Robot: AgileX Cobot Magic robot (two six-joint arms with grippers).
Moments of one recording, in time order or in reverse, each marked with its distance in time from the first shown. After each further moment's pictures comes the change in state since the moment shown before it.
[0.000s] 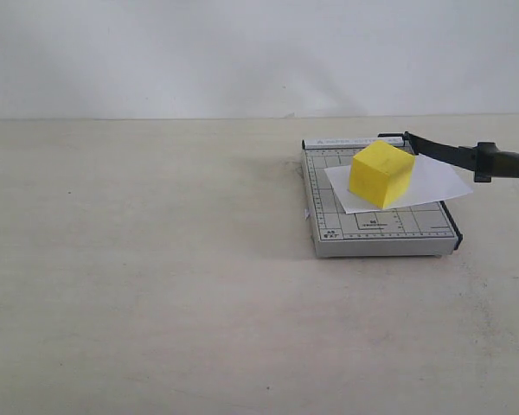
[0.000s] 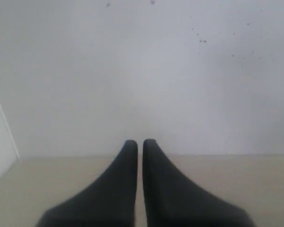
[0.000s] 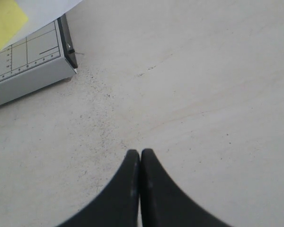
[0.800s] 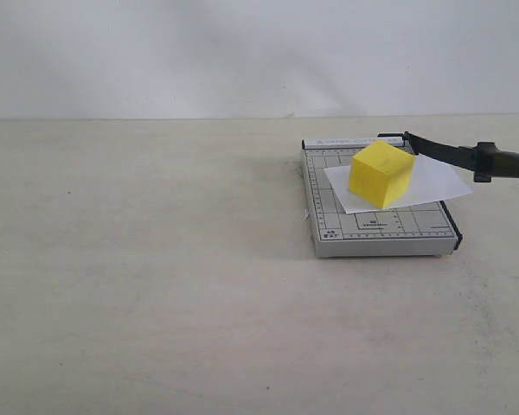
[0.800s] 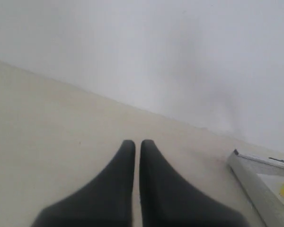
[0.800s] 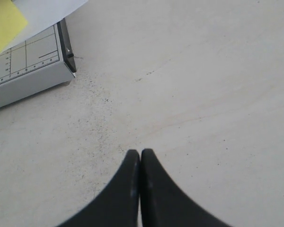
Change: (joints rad) left arm -0.172 -0.328 0.483 -0.401 -0.122 0.019; right arm 0.000 0.000 0.000 0.000 -0.015 -0.013
